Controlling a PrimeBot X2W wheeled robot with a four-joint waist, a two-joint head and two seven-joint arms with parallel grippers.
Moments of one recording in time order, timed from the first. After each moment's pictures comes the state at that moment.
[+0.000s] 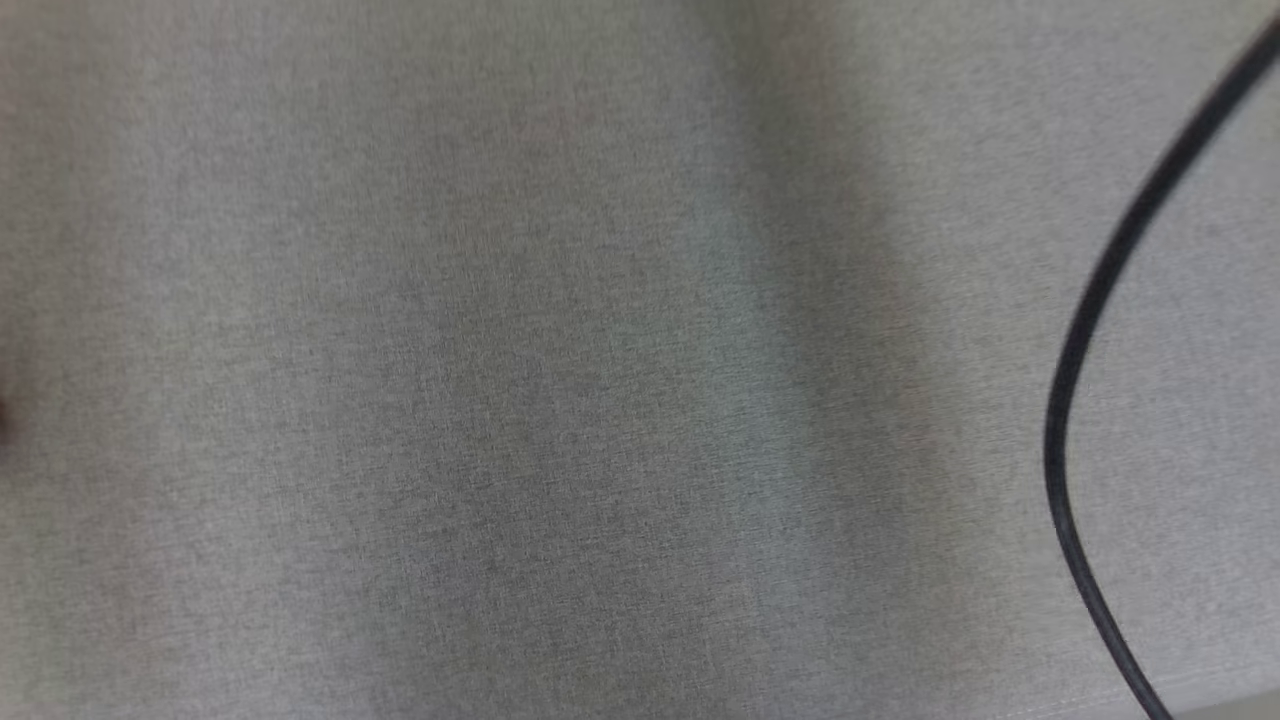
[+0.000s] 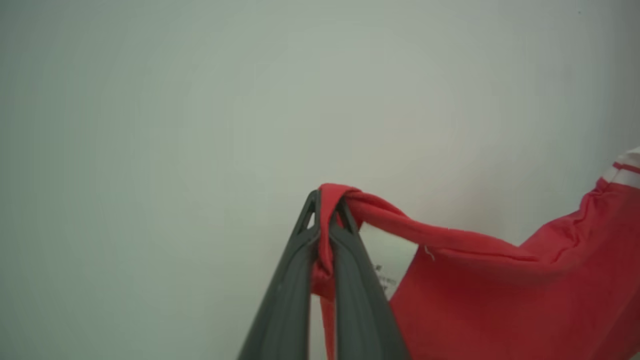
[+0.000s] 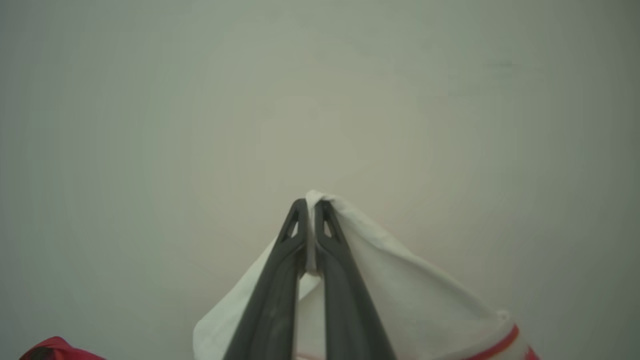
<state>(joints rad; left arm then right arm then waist) -1.91 0.41 -0.49 0.80 -0.54 -0.13 0.09 -2.02 -0.05 0.18 1.16 0.57 0.13 -0.16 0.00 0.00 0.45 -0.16</state>
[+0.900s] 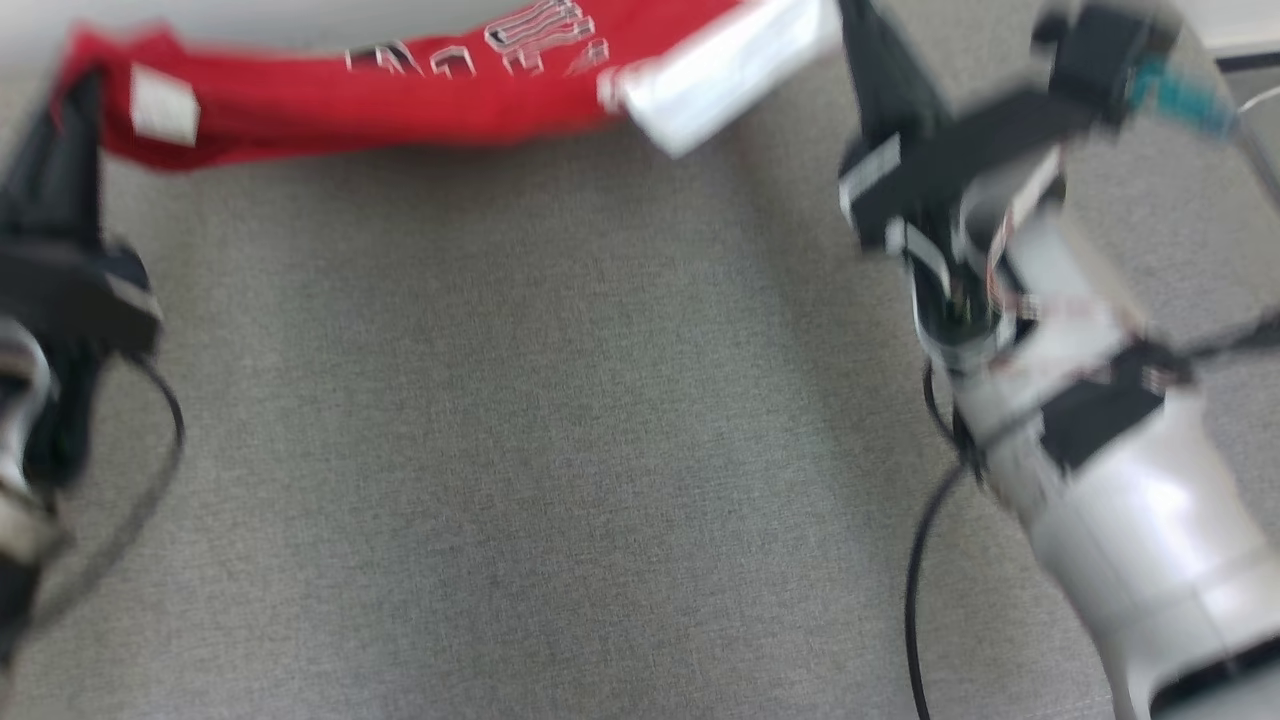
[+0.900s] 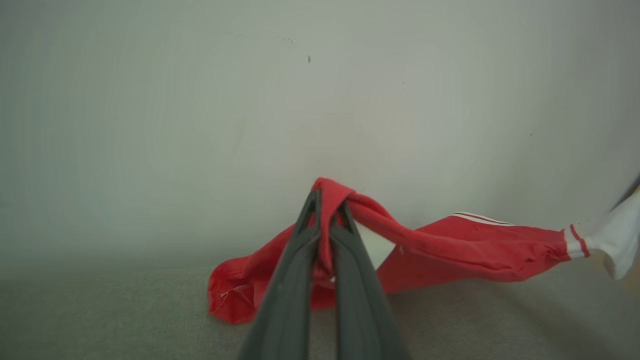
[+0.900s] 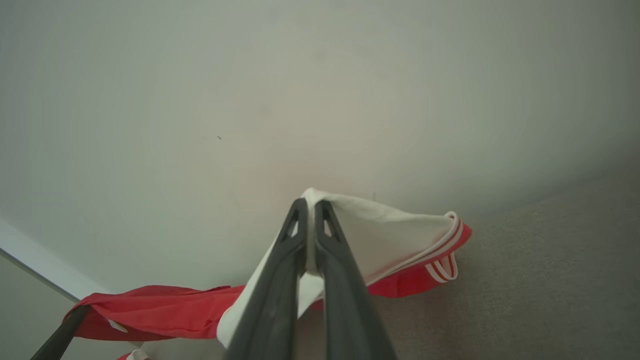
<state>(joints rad) -0.94 0.55 -0.44 0.35 -0.82 -0.01 -0.16 -1.07 -0.18 0.59 0.59 0.99 0.13 -0.11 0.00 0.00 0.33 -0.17</state>
